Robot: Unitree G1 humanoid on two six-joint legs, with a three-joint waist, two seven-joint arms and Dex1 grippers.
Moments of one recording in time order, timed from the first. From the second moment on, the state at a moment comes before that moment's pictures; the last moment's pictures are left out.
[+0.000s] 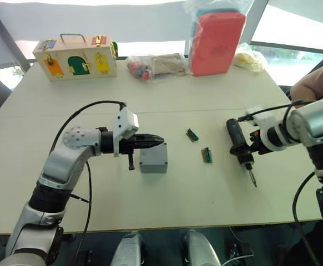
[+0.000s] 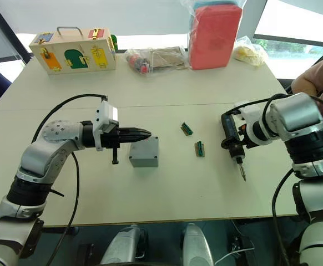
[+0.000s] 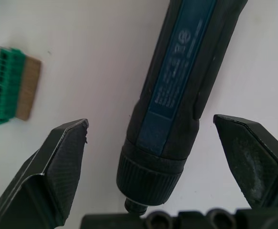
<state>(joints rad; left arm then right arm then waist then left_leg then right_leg) -0.55 0.58 -0.12 -0.18 -0.42 0.44 -1.09 -0.97 -0.92 0.40 0.25 0.45 1.56 0.65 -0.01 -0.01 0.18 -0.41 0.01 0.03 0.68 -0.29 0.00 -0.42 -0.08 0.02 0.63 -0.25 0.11</state>
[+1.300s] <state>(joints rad) -0.51 0.69 -0.14 -0.12 -0.32 0.33 -1.09 -0.80 -0.34 -0.11 -0.20 0.39 0.76 0.67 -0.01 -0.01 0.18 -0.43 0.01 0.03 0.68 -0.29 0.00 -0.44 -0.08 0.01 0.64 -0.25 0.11</state>
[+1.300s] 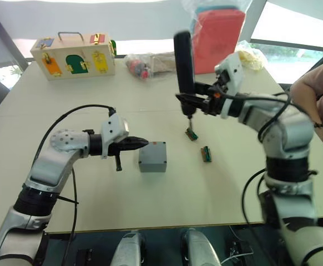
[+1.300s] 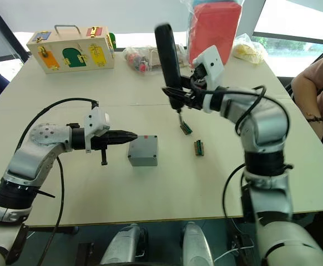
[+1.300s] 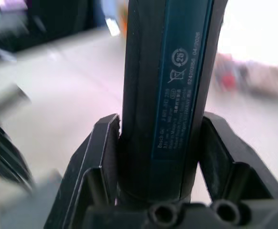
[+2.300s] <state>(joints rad) -0.53 0.61 -0.19 0.02 -0.25 0.27 -1.13 -0.47 -0.14 0.07 -0.25 0.32 0.34 0.50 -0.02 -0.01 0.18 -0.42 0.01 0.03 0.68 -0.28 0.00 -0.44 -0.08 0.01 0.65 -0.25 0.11</state>
